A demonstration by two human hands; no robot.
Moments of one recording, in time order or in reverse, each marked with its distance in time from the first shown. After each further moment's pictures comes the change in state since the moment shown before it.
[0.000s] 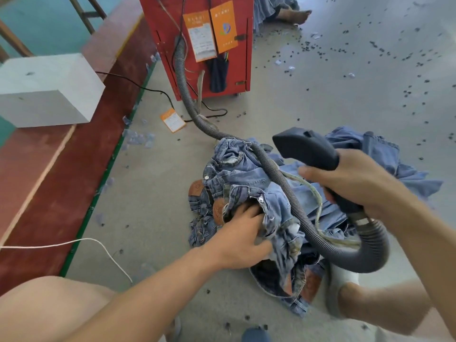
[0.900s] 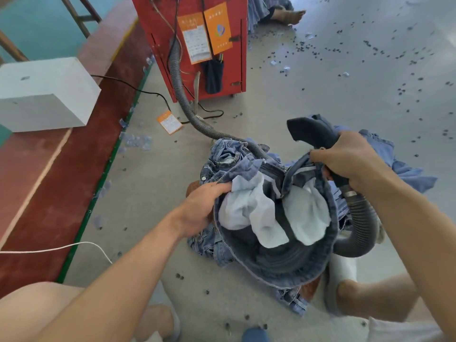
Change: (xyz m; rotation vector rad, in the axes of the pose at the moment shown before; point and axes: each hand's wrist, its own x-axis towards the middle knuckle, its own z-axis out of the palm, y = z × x) left_hand 0.013 -0.040 -0.057 -1.224 -0.022 -0.352; right_hand 0.053 0.017 -0.007 0.029 0.267 0.084
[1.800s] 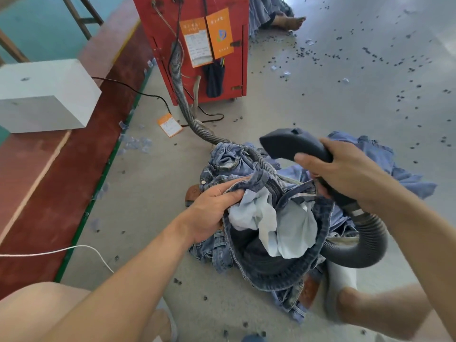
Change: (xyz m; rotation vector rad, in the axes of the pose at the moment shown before) left_hand -0.003 0.008 0.023 -0.135 0.013 0.124; right_hand -0.042 -0.020 -0.012 0.026 -0.259 -0.296
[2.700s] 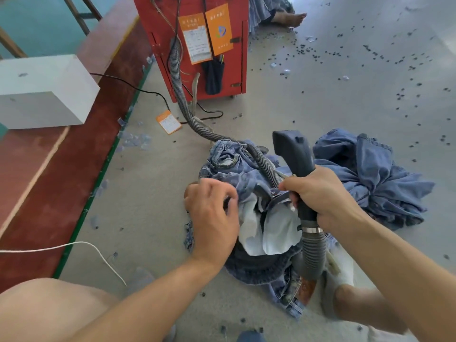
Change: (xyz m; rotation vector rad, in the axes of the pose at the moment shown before) left_hand -0.018 -0.039 0.030 1.236 0.820 0.806; right_hand -0.005 0.007 0.061 0.384 0.138 0.394
